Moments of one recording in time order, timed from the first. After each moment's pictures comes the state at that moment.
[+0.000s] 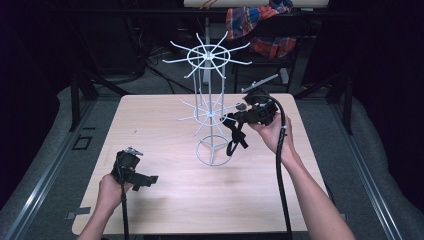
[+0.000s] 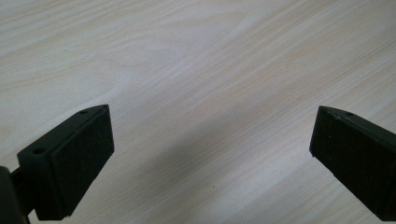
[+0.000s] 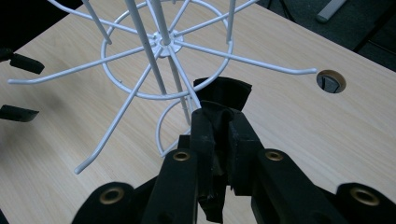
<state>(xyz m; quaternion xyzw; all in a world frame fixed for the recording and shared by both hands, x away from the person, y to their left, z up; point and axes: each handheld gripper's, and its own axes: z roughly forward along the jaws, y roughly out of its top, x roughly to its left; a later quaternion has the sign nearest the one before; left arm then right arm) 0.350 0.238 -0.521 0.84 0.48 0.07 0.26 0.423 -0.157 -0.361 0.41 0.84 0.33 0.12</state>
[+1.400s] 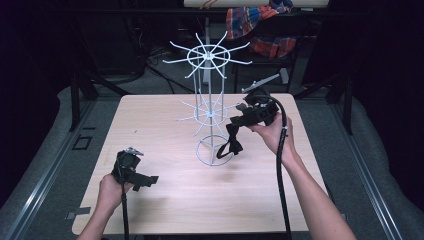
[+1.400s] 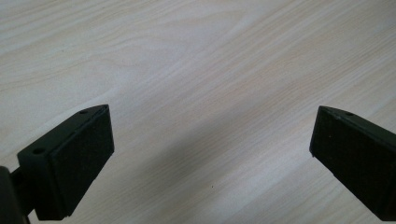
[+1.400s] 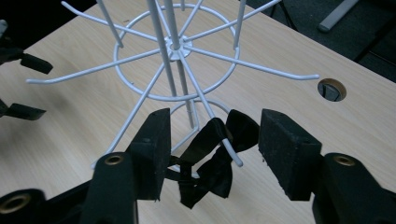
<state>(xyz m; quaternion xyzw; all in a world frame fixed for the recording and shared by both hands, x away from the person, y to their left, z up) 0.351 0.237 -0.521 0.84 0.48 0.07 0.26 0.416 -0.160 -0.355 0.39 0.84 0.35 0.13</state>
